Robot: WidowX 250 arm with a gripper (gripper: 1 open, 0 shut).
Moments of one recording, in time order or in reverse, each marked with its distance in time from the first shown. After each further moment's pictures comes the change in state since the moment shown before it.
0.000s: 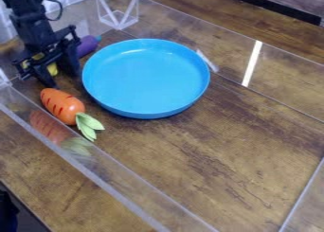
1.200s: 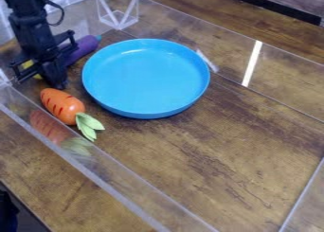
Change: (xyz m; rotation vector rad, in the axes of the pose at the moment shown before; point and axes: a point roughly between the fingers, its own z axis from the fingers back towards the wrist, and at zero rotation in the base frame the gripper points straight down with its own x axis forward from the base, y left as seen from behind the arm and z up) arm 0.003 0.008 0.002 0.060 -0.065 0.050
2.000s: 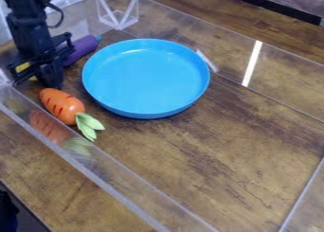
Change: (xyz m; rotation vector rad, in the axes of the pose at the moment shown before) arm 0.000 0.005 0.001 0.028 -0.039 0.031
